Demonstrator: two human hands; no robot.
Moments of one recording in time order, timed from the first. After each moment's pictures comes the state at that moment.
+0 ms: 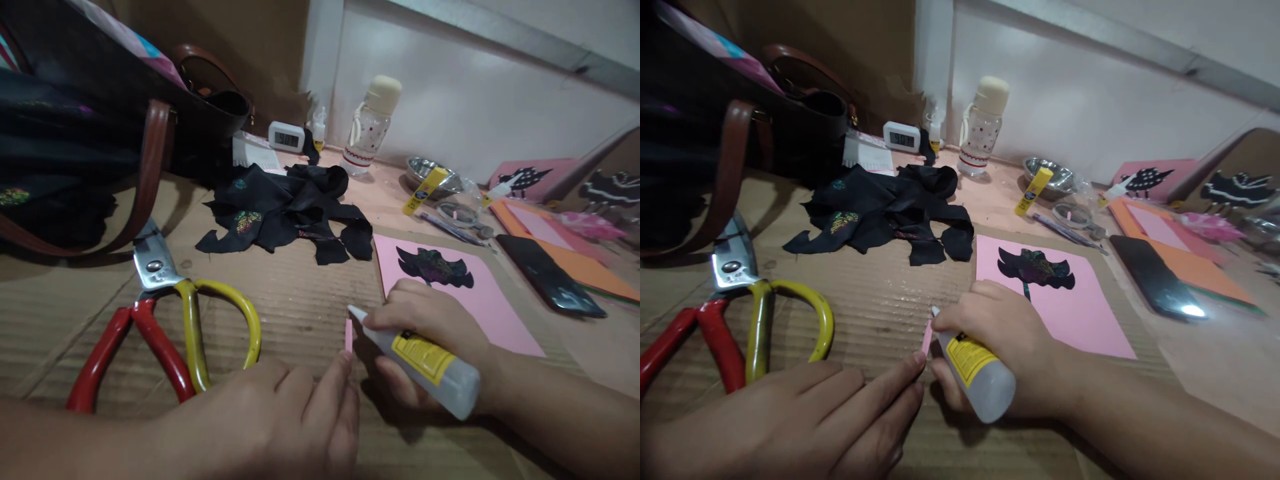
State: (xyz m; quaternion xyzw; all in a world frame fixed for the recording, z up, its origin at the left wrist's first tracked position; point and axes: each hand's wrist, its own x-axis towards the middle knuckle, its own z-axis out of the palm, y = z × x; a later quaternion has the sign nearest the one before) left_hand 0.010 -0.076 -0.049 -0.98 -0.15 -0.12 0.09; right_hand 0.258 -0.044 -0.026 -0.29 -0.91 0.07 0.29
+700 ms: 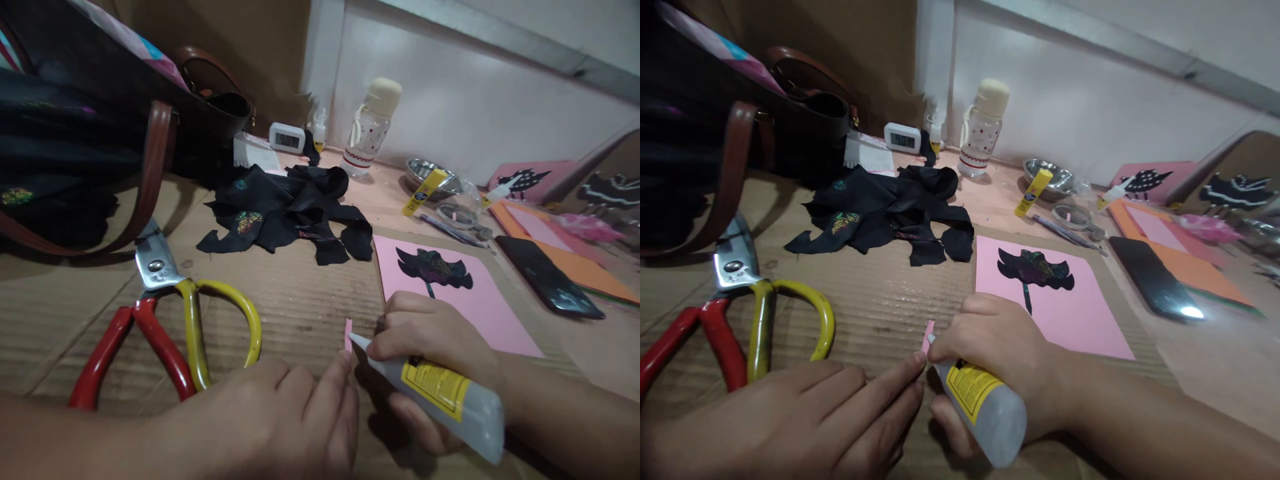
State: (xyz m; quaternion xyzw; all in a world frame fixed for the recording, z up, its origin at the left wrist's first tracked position) left_hand 0.011 -0.078 -0.047 -0.98 -0.17 -0.13 0.05; right_hand 0.258 -0.046 -0.028 -0.22 -0.93 0.15 0.27
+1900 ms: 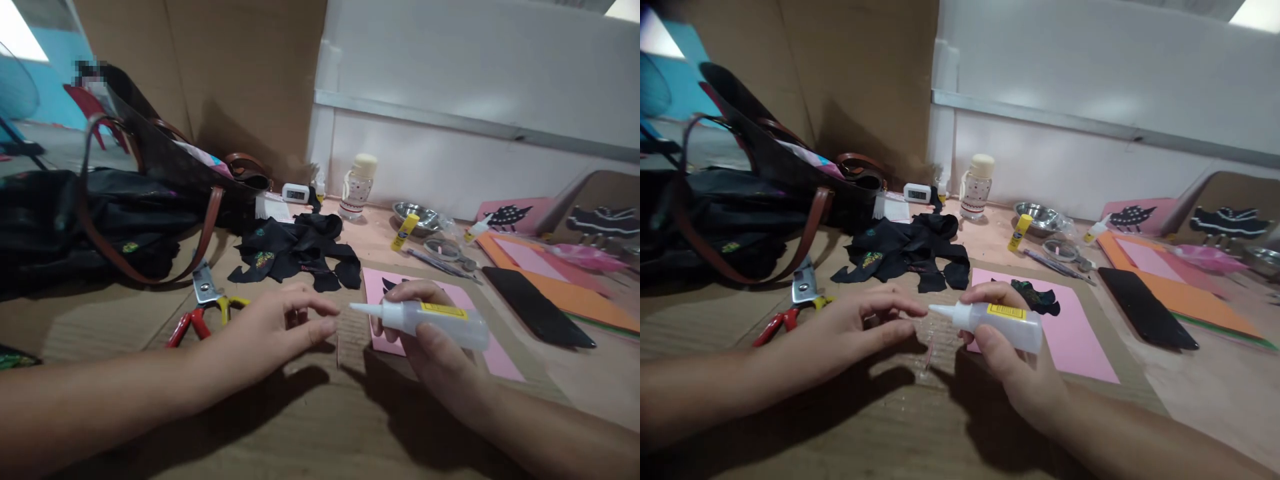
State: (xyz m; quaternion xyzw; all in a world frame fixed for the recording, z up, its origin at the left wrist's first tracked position) left_hand 0.019 -0.033 -0.010 -0.76 -0.41 -0.28 -0.43; right_hand 0.268 -0.066 -0.034 -0.34 -0.66 0.39 0.54
